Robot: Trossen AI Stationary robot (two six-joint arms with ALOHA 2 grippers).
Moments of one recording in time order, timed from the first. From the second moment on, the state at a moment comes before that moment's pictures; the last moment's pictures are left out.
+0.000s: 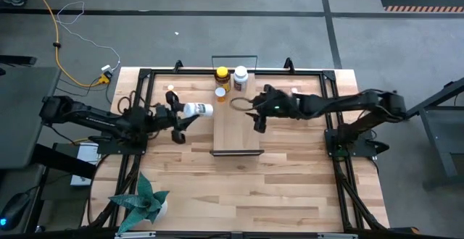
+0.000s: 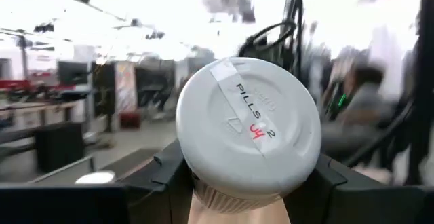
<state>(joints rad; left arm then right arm) 0.06 0.88 0.21 0.97 -0.29 0.10 -0.12 1.41 0.93 -0.08 0.19 -0.08</state>
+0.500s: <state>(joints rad) 0.13 1.13 0.18 1.38 -0.24 -0.17 -0.11 1.64 0.79 0.91 0.03 0.18</state>
